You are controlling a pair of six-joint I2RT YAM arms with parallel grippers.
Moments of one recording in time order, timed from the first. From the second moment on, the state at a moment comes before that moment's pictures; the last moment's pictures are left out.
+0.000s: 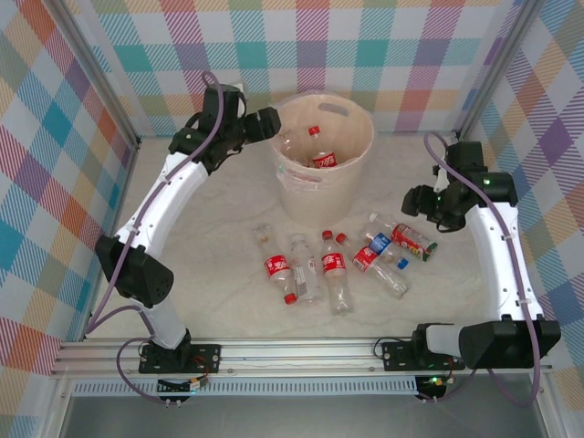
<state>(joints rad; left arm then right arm) -0.40 1.74 1.91 -0.66 0.01 -0.50 0.00 1.27 1.43 -1.32 -0.11 0.29</state>
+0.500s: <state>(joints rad) -0.34 1.55 1.64 -0.73 0.07 -0.56 -0.04 1.30 1.25 -1.26 -0.10 0.28</state>
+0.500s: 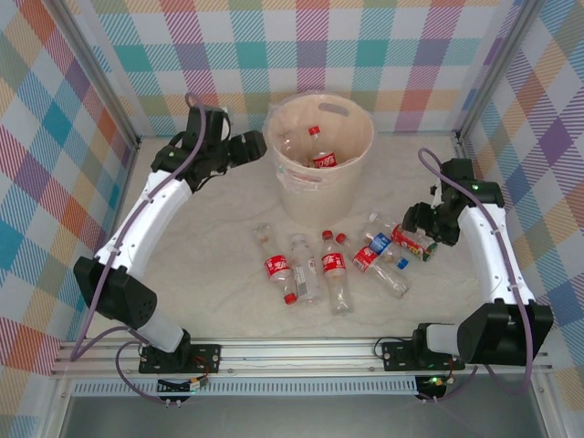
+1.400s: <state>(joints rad) -0.39 1.17 0.94 -0.63 0.12 -0.92 -0.05 1.75 1.31 -1.14 -0.04 0.13</state>
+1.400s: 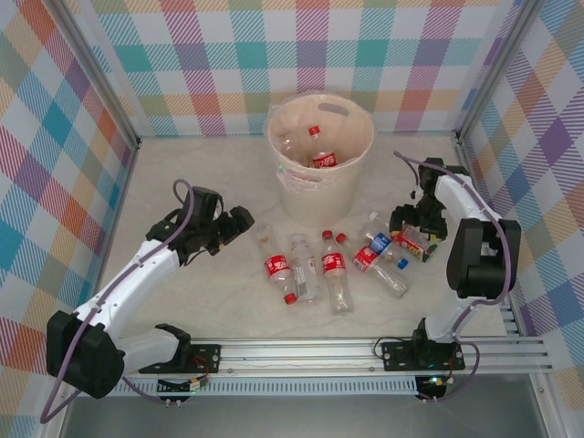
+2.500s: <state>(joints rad) -0.33 1.38 1.26 -0.55 0.17 -0.85 -0.23 1.52 1.27 -1.04 -0.26 0.14</state>
